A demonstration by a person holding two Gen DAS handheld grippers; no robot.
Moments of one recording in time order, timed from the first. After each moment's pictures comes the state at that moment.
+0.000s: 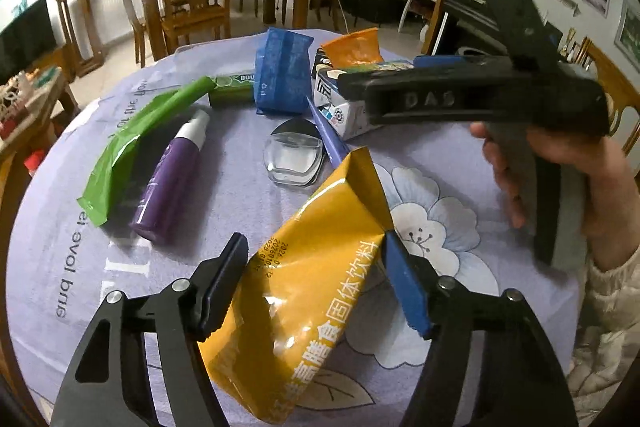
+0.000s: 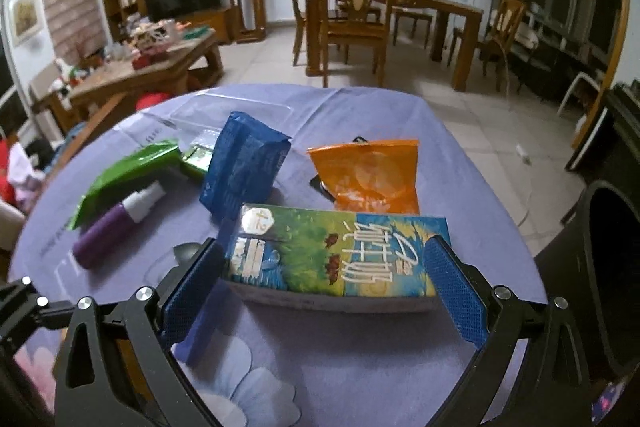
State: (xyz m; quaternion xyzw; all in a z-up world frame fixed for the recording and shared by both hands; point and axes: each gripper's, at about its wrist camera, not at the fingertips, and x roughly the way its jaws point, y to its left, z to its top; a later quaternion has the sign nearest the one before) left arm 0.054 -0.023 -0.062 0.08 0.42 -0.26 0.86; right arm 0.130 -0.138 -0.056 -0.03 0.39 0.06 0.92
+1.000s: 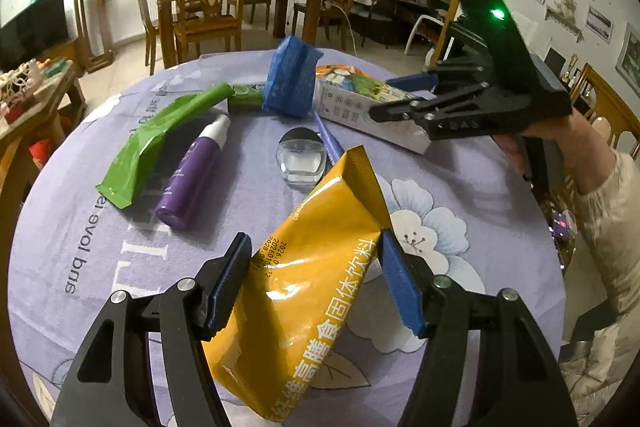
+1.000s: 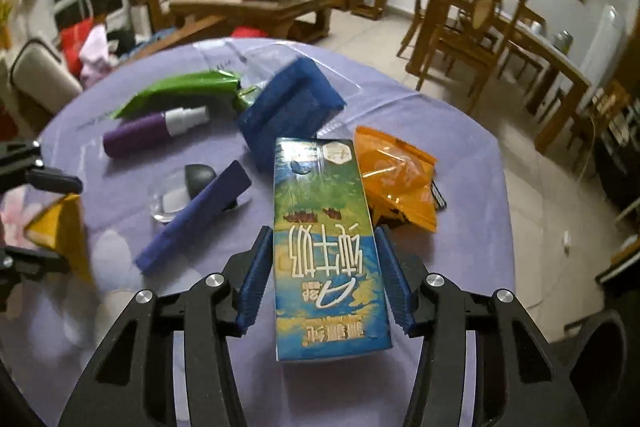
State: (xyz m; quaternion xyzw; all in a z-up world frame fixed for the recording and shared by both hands) left arm 0.042 -0.012 -0.051 0.04 0.40 -0.25 0.88; right arm 0.153 -0.172 -0.059 -0.17 0.40 0.25 0.86
